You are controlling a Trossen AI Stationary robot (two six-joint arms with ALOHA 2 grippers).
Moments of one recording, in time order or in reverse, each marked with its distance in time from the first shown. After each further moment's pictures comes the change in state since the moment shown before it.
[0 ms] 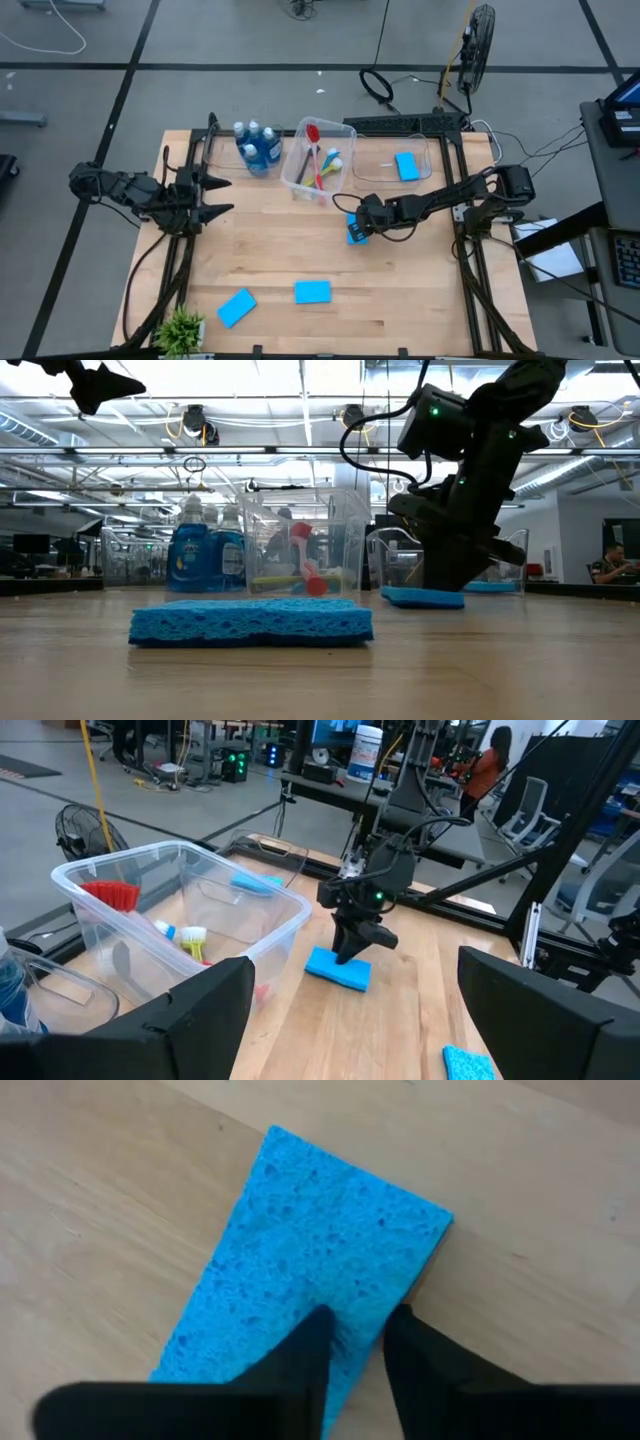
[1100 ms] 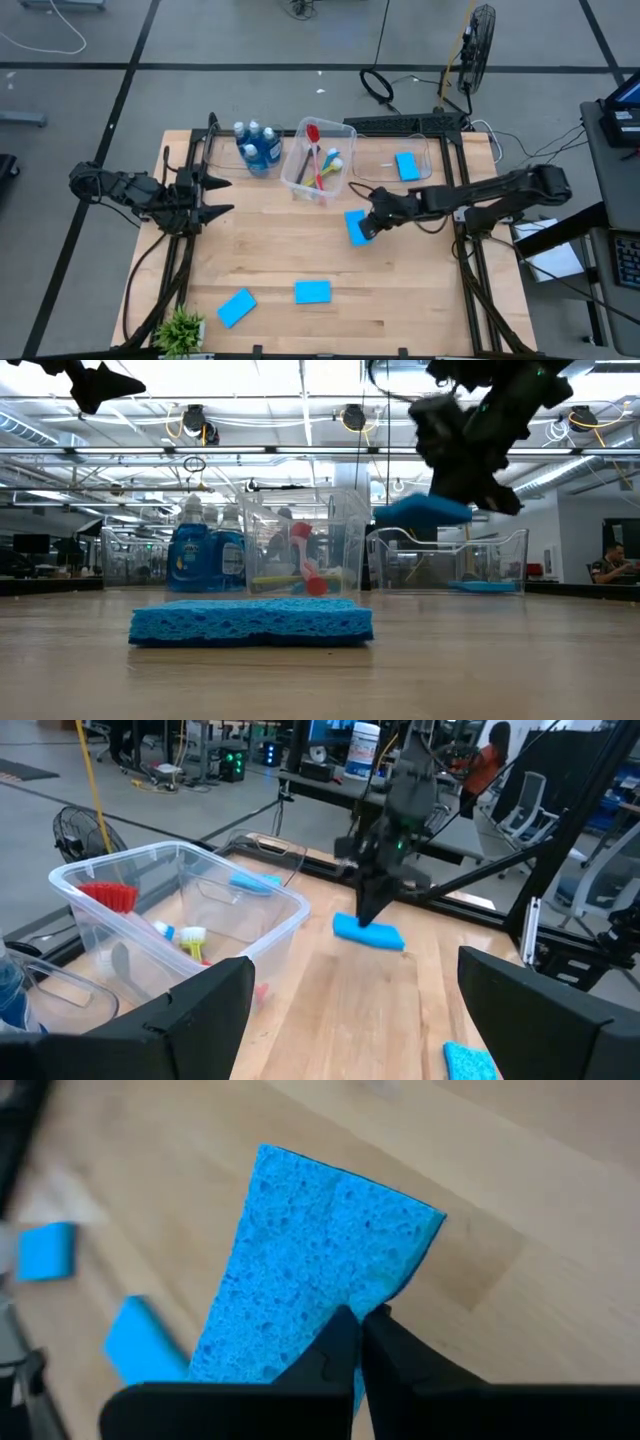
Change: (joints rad) left arm 0.000 0.000 0.000 -0.001 0.006 0.013; right arm 0.005 -0.328 -0.006 -0.040 -0.089 -0.077
